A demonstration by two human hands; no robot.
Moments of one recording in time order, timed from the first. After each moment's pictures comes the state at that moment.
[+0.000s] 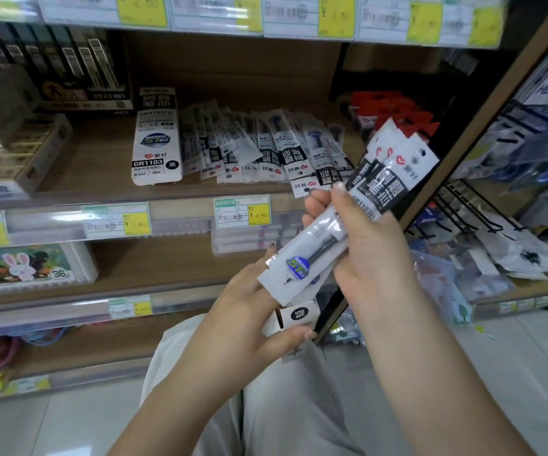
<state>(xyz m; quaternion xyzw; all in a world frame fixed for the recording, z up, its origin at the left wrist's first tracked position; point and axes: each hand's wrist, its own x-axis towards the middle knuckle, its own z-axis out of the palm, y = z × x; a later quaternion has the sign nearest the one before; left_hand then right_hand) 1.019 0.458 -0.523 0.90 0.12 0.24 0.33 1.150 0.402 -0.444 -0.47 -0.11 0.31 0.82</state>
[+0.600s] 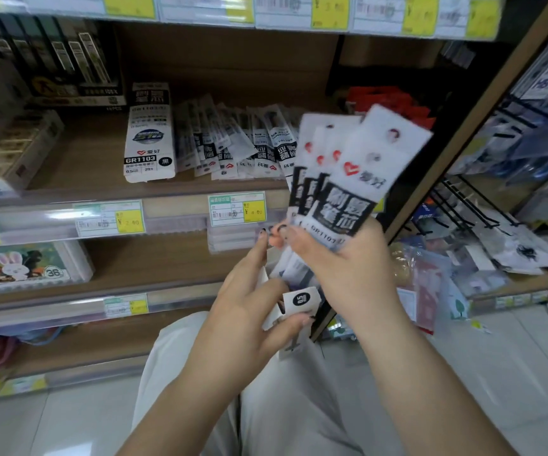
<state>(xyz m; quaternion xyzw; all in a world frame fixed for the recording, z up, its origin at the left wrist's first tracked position) 1.025 0.453 -0.542 0.90 0.17 0.28 0.30 1.143 0.385 -0.461 -0.62 -0.38 0.20 0.65</state>
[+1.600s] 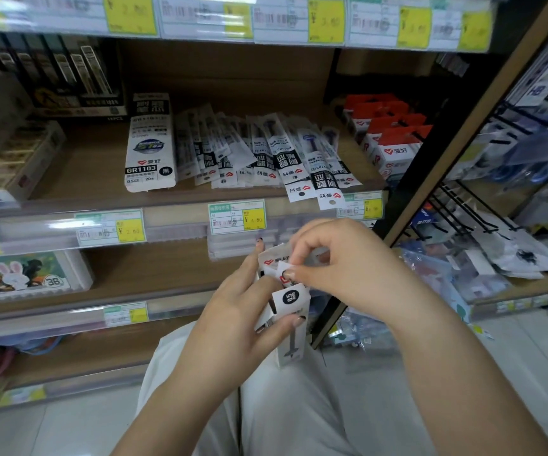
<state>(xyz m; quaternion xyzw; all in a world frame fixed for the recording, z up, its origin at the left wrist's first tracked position) 1.023 0.463 -0.536 0.89 0.16 0.25 0.33 1.164 0.386 -0.437 -0.78 -0.53 0.21 0.28</state>
